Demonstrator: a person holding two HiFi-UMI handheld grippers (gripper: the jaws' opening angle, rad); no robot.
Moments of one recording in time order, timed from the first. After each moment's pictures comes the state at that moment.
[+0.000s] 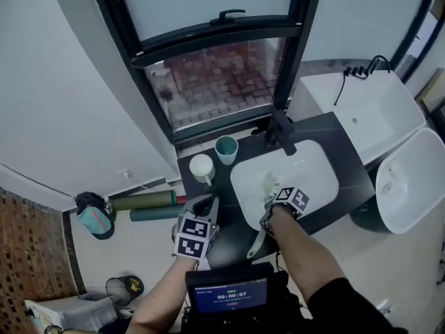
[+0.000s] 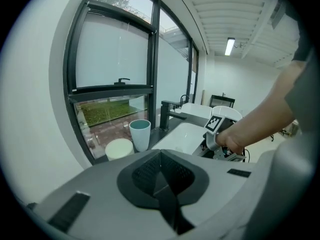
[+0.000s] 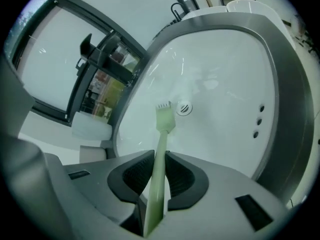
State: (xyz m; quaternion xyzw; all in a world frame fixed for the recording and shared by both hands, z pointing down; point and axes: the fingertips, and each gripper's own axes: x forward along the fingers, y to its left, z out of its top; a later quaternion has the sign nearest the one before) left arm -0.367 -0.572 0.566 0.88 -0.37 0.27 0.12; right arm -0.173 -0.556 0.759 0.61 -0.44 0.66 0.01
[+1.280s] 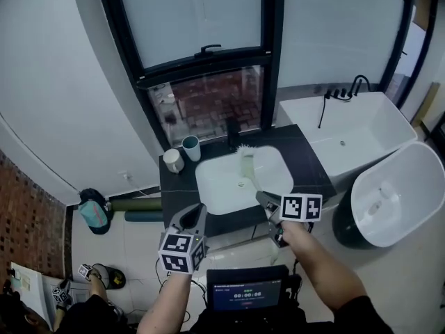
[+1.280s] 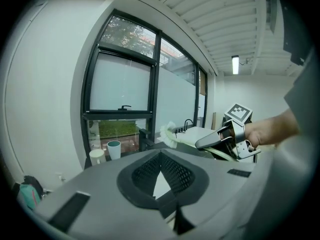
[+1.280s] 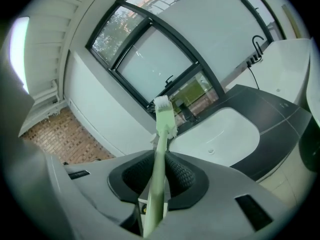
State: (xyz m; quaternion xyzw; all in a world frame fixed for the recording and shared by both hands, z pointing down) left arm -0.175 -0.237 0.428 0.86 -0.47 0.14 0.10; right arm -0.007 -0.283 0.479 0.44 -0.80 0.41 0.00
